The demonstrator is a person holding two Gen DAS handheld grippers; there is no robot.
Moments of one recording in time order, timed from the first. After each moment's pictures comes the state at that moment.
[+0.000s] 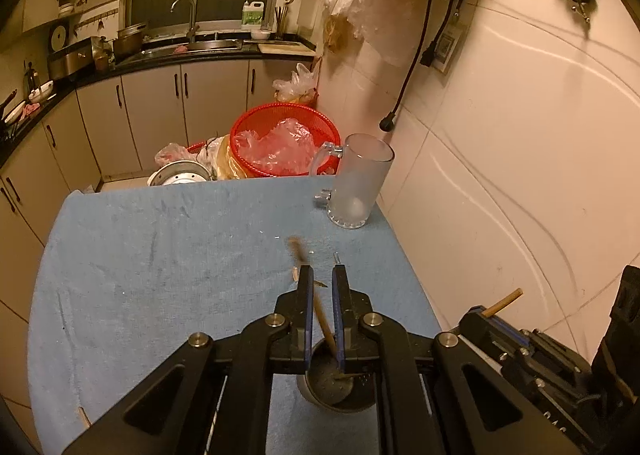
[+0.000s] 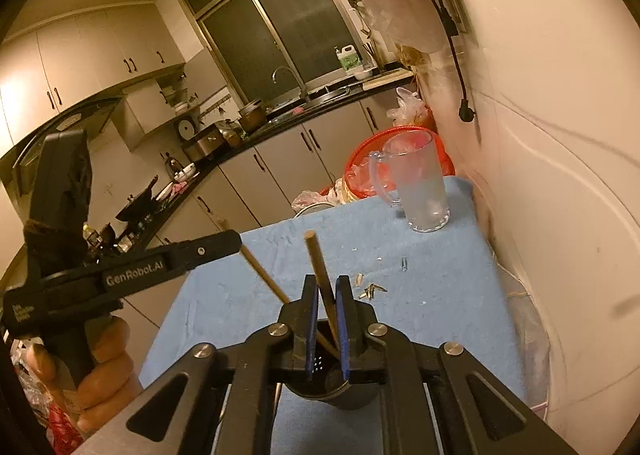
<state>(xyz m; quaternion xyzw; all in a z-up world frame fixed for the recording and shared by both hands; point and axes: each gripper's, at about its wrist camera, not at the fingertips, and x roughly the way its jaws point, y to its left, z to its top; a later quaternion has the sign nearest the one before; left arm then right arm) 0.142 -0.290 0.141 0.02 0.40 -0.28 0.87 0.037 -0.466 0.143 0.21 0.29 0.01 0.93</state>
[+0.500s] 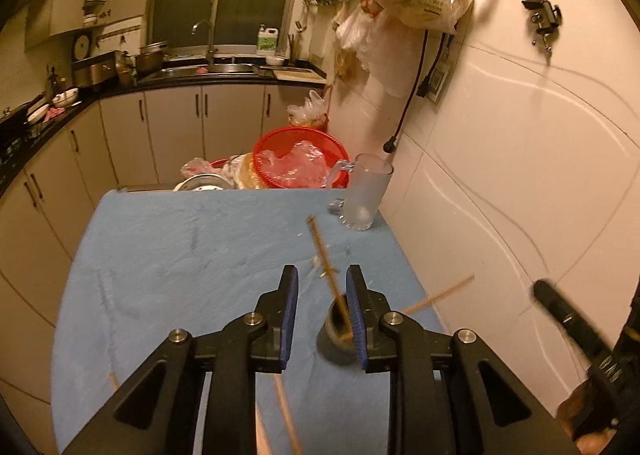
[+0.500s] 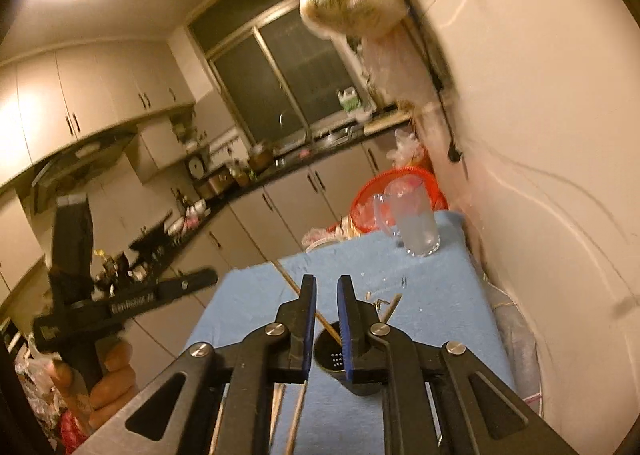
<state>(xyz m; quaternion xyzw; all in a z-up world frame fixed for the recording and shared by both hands) 0.069 -0.208 0.176 0.00 0.36 -0.26 0.90 -0.068 -0.444 0.196 0.23 0.20 0.01 0.95</state>
